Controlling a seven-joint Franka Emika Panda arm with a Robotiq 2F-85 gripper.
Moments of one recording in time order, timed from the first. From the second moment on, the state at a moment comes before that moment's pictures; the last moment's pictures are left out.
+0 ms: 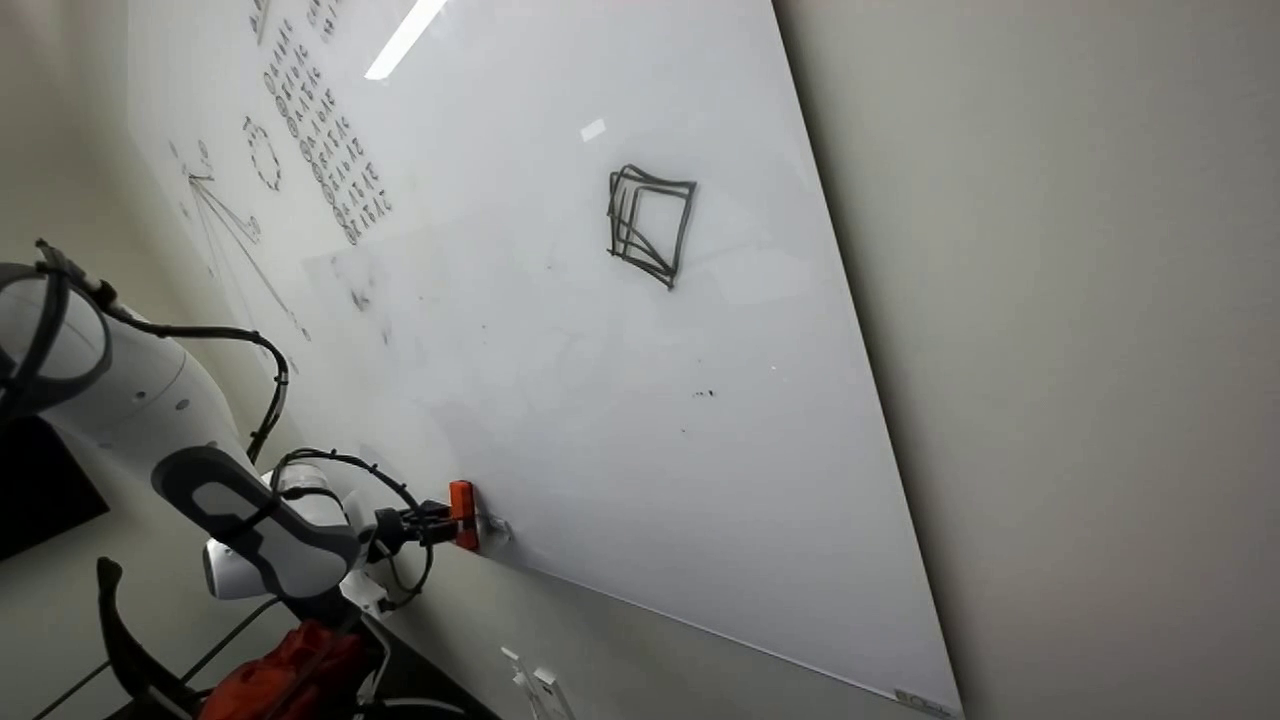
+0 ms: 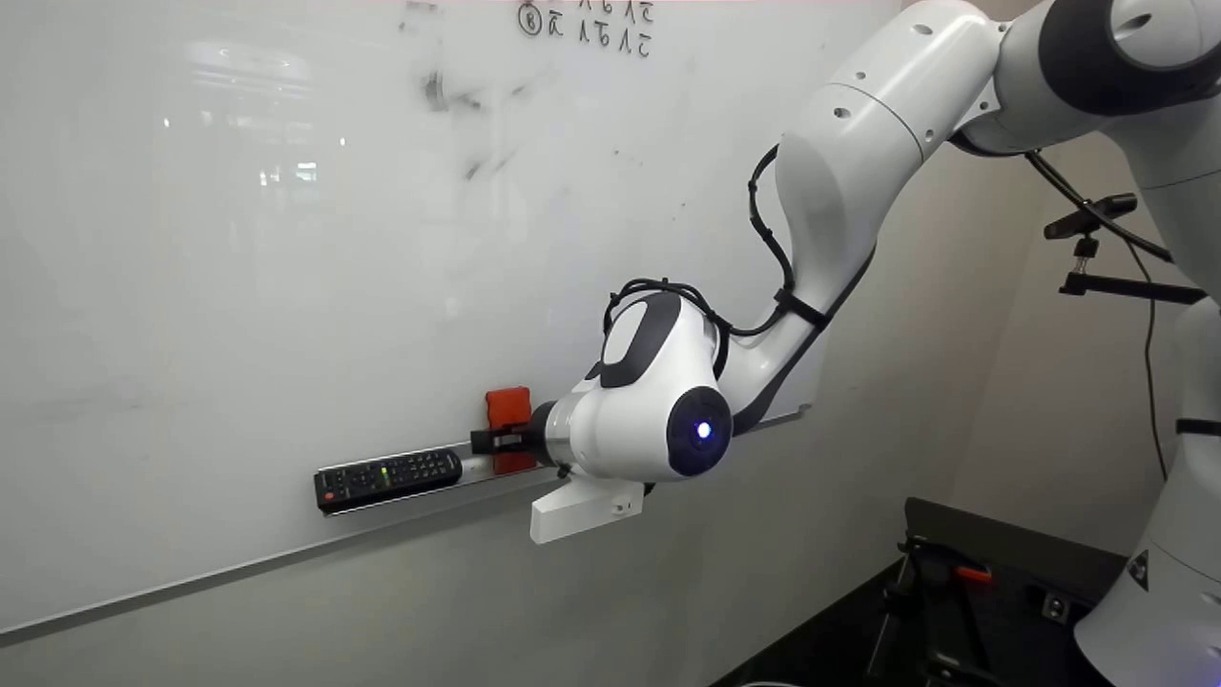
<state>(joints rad) 0.04 0.63 0.24 -1.92 -2.08 2.32 2.56</state>
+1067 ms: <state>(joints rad) 0.05 0.63 0.23 -1.92 -2.07 2.32 2.55</state>
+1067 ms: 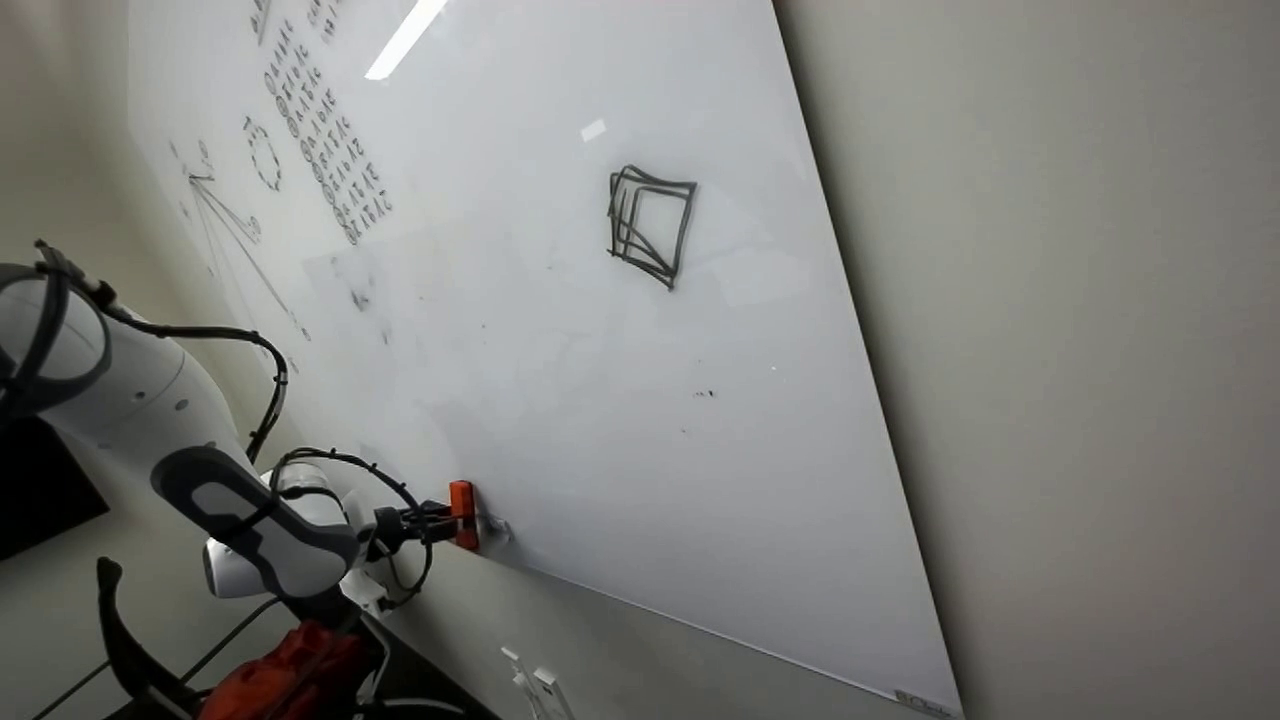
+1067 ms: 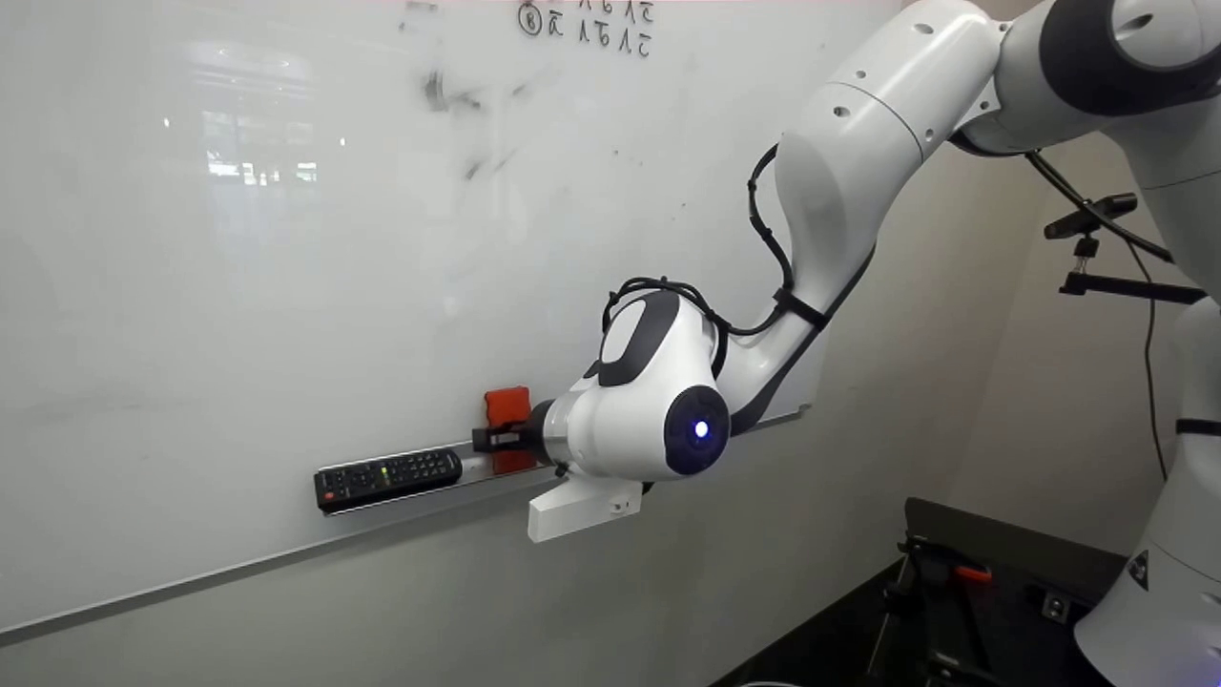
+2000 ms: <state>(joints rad) 0.07 0.63 0.23 -1.91 -2.07 2.24 2.53</state>
